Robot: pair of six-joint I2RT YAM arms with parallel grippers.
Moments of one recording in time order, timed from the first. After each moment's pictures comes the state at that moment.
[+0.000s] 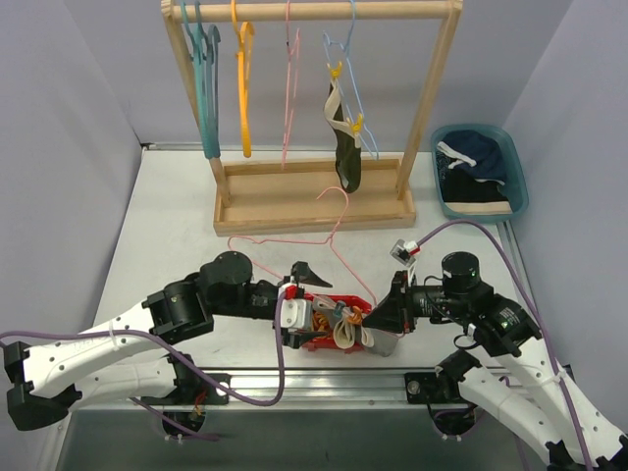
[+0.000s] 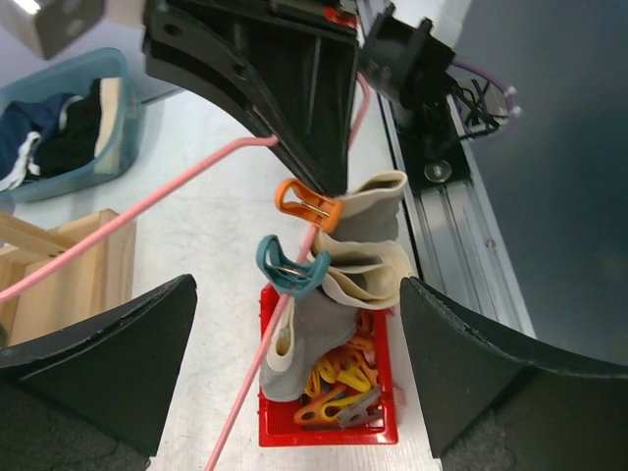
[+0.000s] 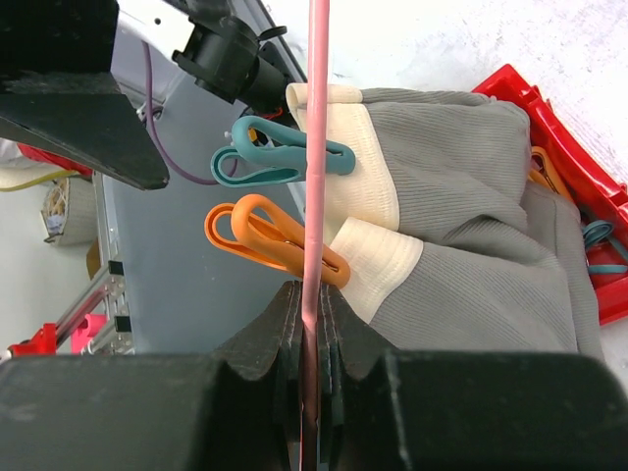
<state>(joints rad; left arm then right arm) -1.15 0.91 0.96 -0.27 0.42 0.42 0.58 0.62 0.73 -0.62 -0.77 0.35</state>
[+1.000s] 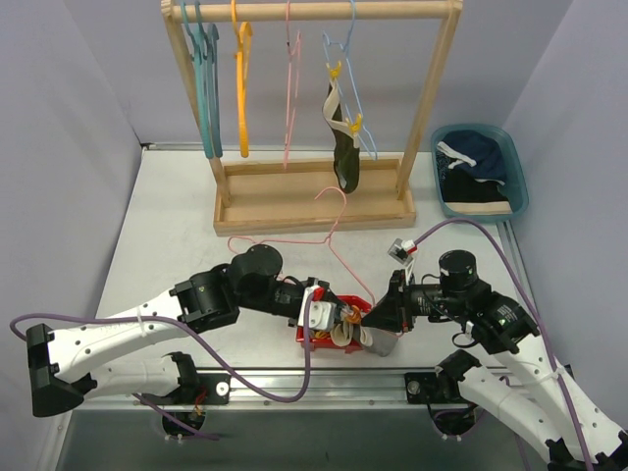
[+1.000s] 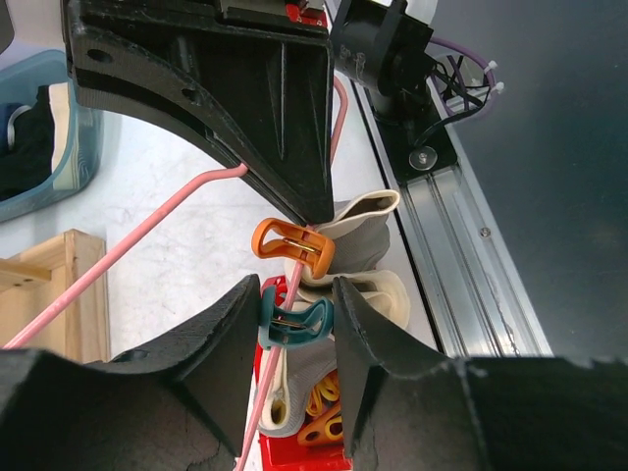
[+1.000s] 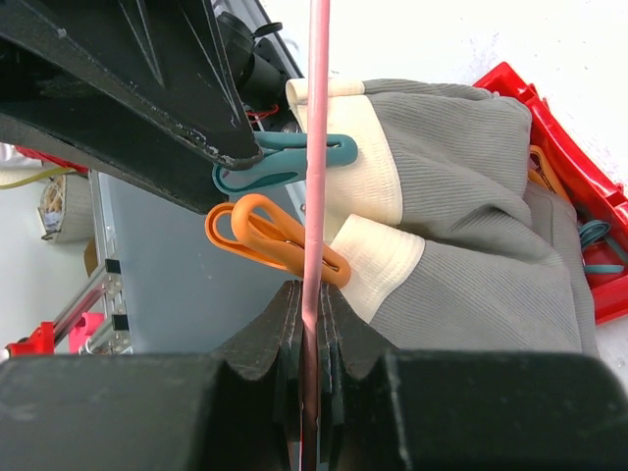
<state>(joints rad) -1.15 1.07 1.02 -0.30 0.49 0.50 0.59 0.64 0.73 -0.62 -0.76 0.34</state>
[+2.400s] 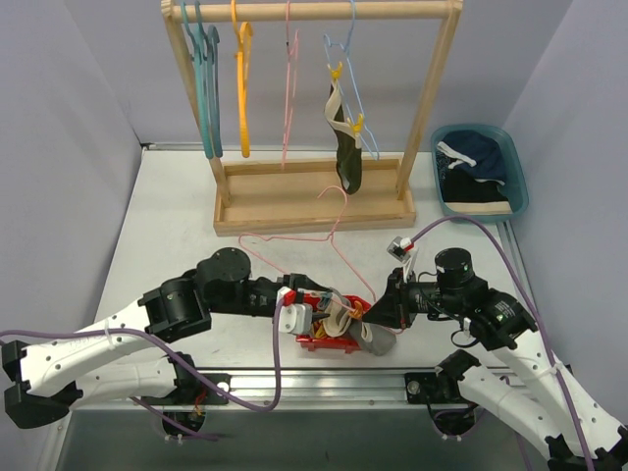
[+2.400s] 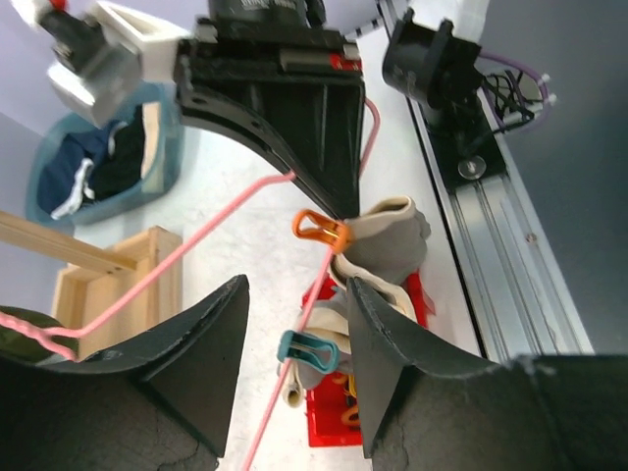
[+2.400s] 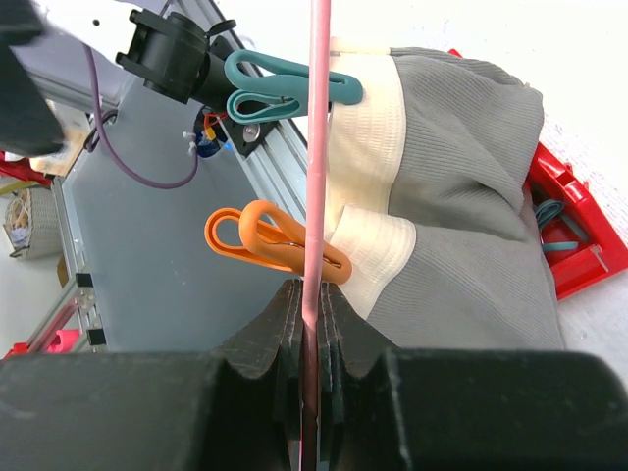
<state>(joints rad) -1.16 0.93 1.03 -0.31 0.40 0.54 0.60 0.66 0.76 -0.67 -0.67 0.31</state>
